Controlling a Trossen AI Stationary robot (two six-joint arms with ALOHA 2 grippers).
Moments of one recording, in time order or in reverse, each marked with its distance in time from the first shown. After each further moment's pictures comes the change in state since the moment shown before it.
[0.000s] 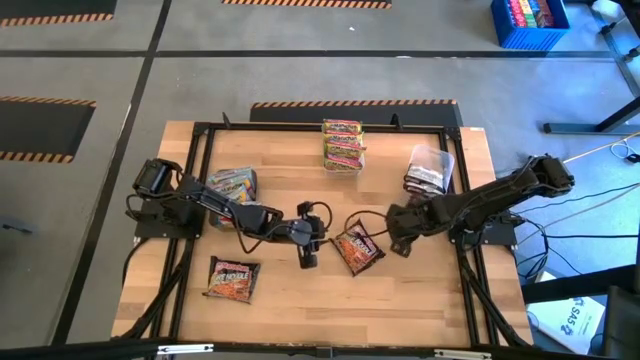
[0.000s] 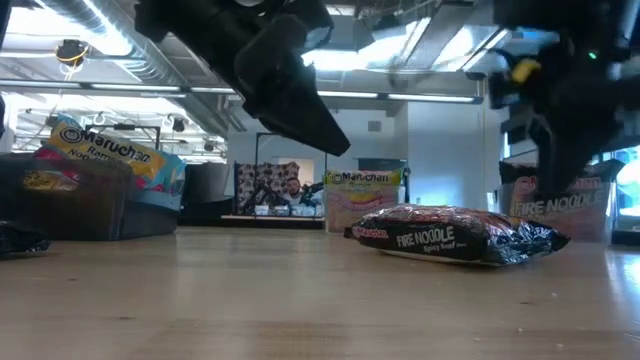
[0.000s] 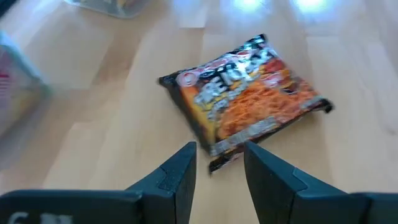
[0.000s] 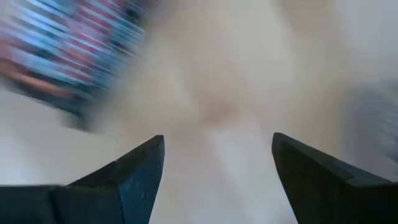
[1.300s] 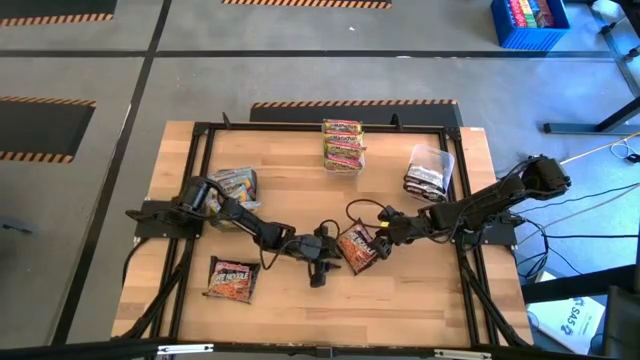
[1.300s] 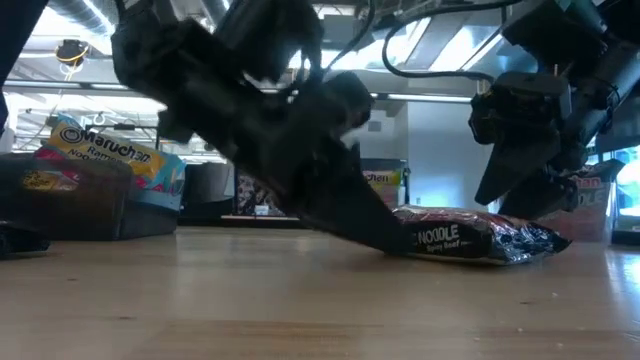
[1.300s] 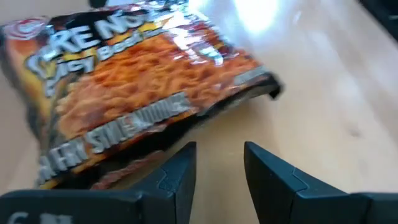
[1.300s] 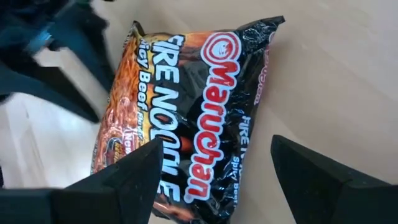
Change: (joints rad) left arm -0.023 0.366 0.004 0.495 0.233 -0.088; right arm -0.007 0.043 -0.311 0.922 -0.080 0.338
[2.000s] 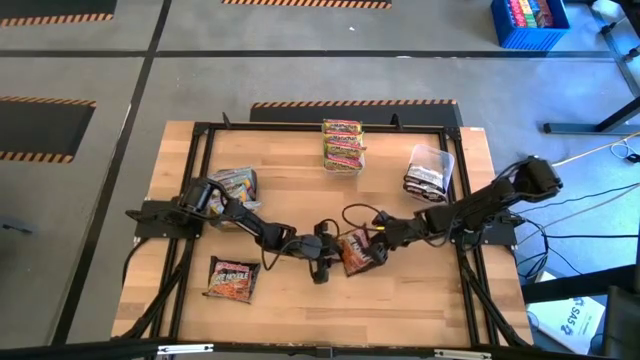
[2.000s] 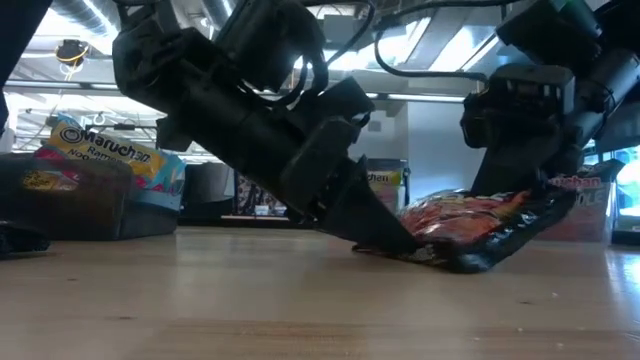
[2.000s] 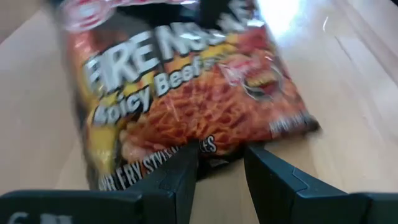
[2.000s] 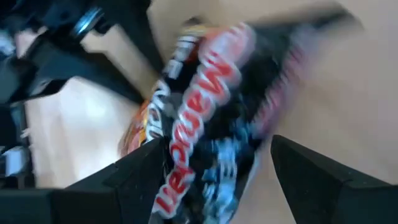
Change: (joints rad) left arm 0.011 0.025 0.003 0.020 -0.101 0.039; right arm 0.000 0.081 0.000 0.144 -0.063 -0.038
